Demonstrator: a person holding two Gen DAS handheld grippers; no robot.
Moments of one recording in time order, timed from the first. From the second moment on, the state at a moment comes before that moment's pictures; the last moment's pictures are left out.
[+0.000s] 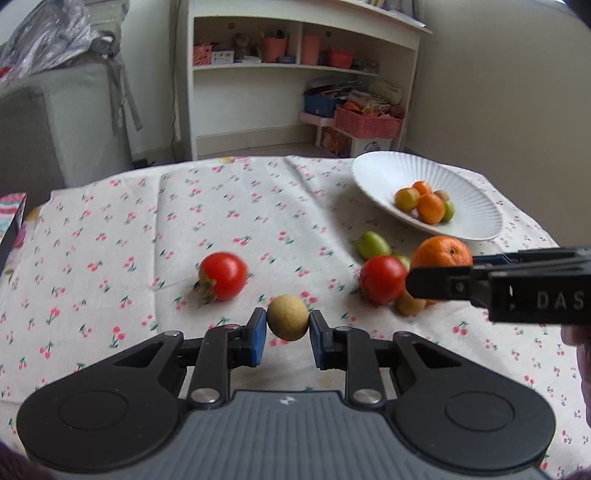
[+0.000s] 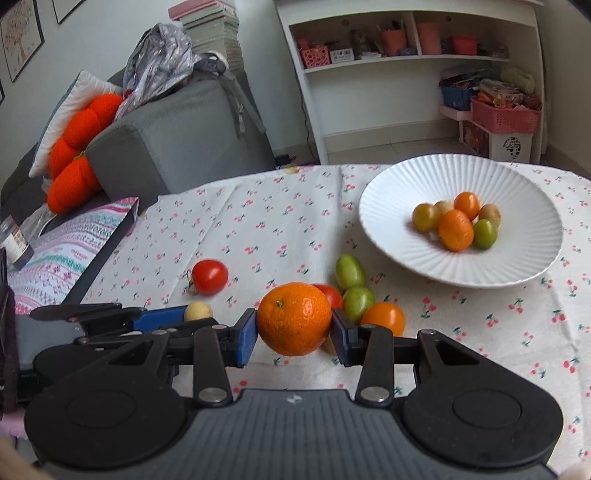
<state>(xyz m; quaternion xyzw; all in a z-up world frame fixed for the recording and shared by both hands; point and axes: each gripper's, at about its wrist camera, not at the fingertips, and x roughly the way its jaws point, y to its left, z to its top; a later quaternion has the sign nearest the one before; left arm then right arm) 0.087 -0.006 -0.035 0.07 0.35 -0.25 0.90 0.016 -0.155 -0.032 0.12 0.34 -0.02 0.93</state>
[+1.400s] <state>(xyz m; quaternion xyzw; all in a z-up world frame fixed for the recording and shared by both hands) 0.144 -0.165 -0.033 0.11 0.33 -0.35 0.87 0.032 -0.294 -0.036 0.12 0.31 -0.14 0.93</state>
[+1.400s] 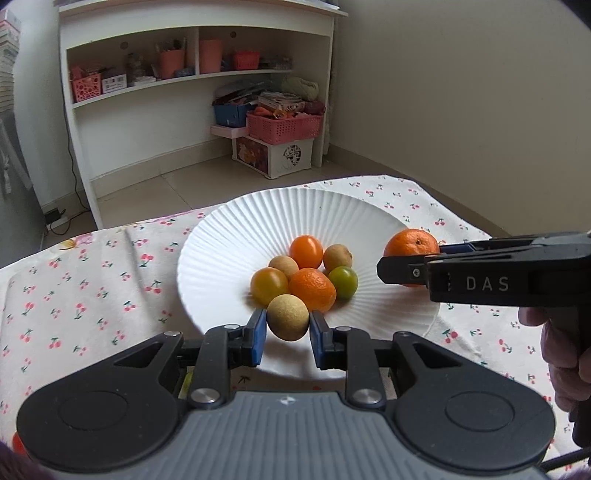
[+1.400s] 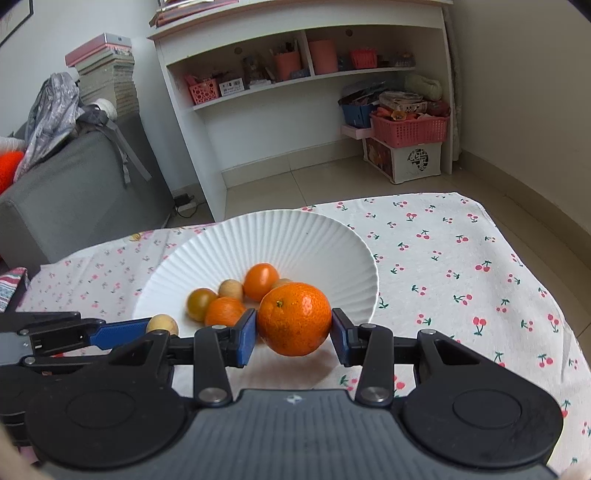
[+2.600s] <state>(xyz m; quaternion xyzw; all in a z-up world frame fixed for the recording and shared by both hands) 0.118 -0.118 -0.005 0.11 0.33 -0.33 0.88 0.017 -0.270 -0.004 0.12 0.31 -0.13 0.93</state>
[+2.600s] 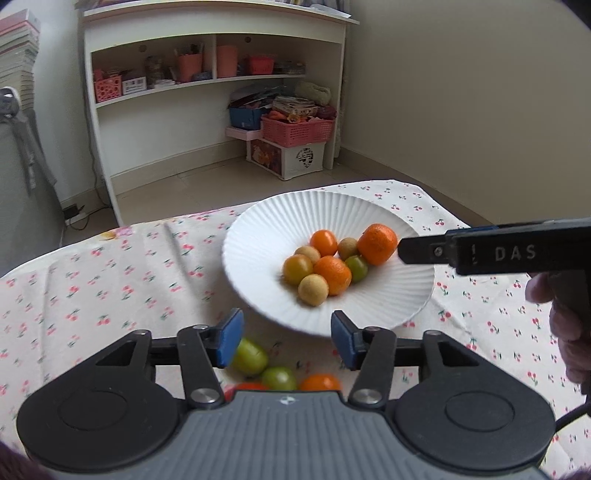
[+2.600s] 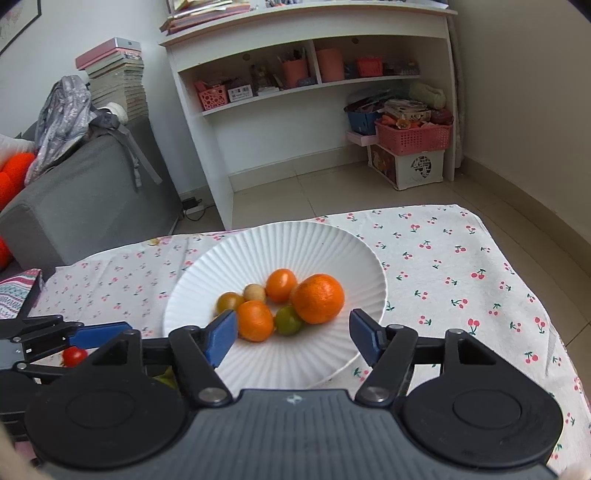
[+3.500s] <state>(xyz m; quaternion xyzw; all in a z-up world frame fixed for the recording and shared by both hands) 0.091 -0.014 -0.007 0.06 0.37 -0.27 0.89 -0.001 -0.195 -0.007 0.09 0.31 -0.09 0.94</state>
